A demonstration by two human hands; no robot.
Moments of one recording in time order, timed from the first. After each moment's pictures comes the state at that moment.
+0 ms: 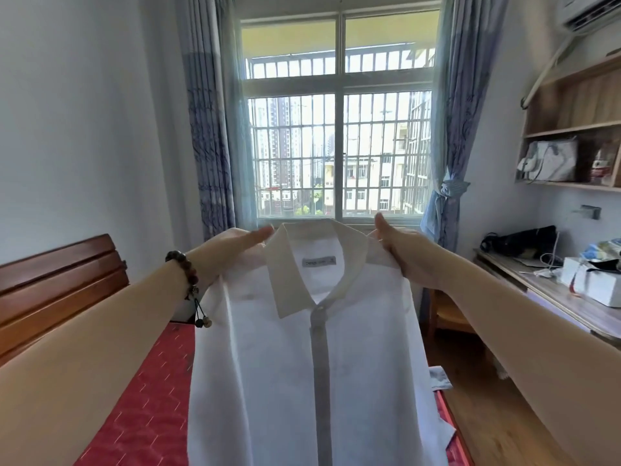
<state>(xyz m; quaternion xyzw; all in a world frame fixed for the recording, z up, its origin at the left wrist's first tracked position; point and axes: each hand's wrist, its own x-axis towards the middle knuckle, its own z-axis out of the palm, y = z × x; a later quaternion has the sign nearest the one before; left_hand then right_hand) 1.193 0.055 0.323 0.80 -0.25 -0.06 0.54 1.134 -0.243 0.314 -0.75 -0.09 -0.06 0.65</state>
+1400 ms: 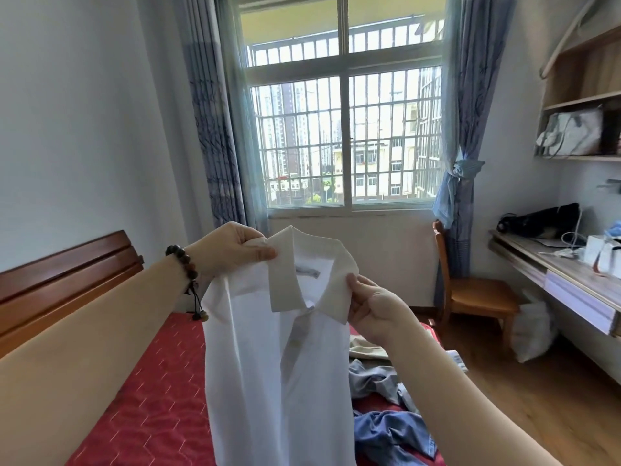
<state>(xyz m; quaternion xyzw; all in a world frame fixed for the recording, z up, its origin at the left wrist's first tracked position) 1.203 0.056 0.310 0.84 -0.33 -0.01 0.44 1.140 -0.184 0.211 -0.36 0.04 0.01 0.93</state>
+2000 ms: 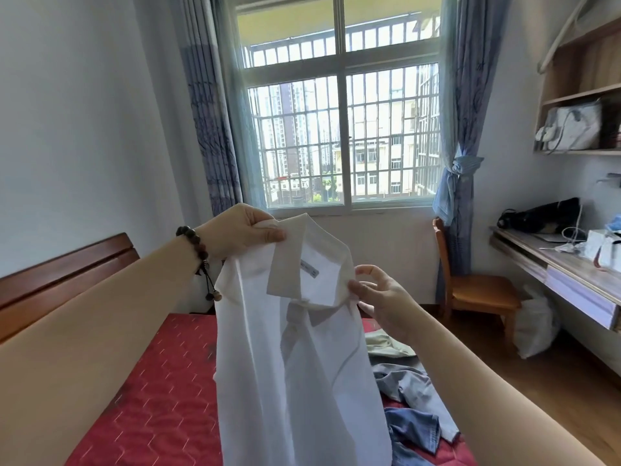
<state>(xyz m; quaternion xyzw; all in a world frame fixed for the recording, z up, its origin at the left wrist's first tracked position) 1.205 0.033 0.334 0.83 -0.37 0.02 0.41 1.136 -0.229 0.198 -0.59 -0.11 -0.02 0.80</state>
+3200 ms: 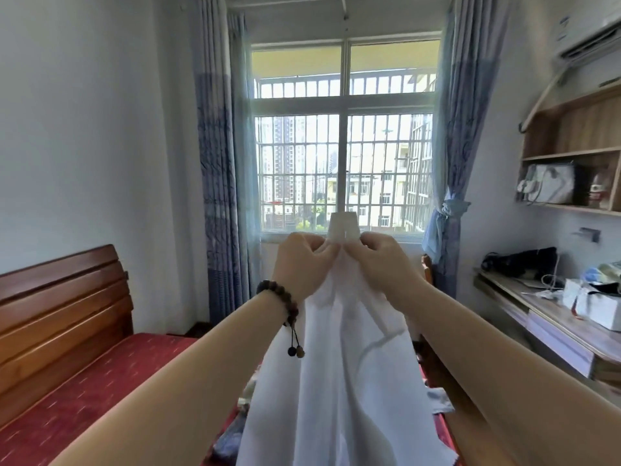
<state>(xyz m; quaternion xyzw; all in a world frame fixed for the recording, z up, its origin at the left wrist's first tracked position) 1.164 -0.038 0.316 0.76 -0.27 0.21 0.54 1.124 -0.177 0.323 -0.81 -0.04 -0.30 0.50</state>
